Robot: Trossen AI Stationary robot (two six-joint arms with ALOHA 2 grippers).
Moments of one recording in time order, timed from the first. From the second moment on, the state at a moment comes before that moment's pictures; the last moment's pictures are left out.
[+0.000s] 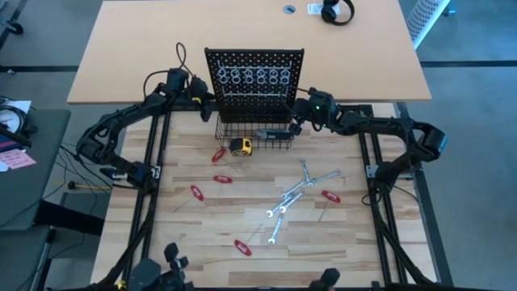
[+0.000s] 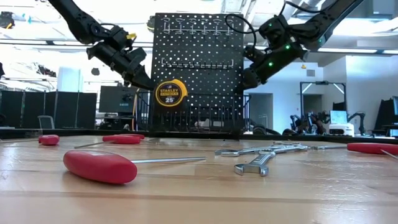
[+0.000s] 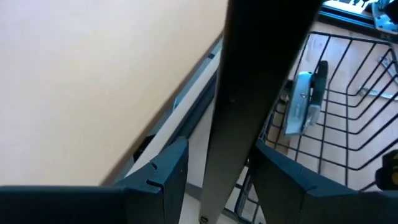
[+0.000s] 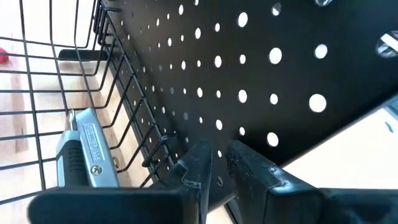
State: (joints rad) left arm 1.06 1.44 0.93 -0.05 0.52 0.31; right arm -0.61 1.50 0.84 0.25 0.13 -0.38
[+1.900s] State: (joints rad) left arm -0.34 0.81 0.33 -0.10 -0.88 -0.38; right arm 0.18 1.54 0.45 0.75 0.11 -0.22
